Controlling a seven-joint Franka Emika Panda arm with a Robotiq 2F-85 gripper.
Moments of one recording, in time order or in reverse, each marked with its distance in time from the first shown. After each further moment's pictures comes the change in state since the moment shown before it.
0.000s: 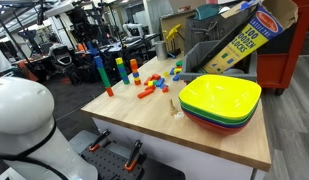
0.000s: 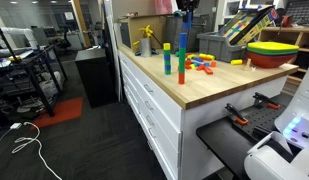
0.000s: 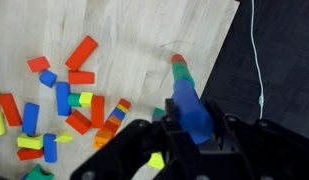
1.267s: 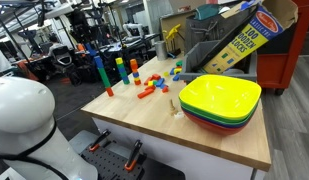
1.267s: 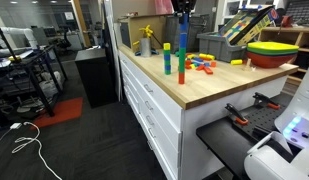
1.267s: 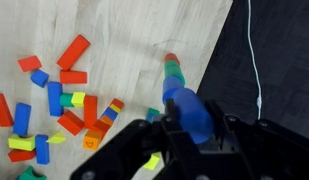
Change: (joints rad) arm 0.018 0.043 0.011 0.031 0.000 -0.001 0.031
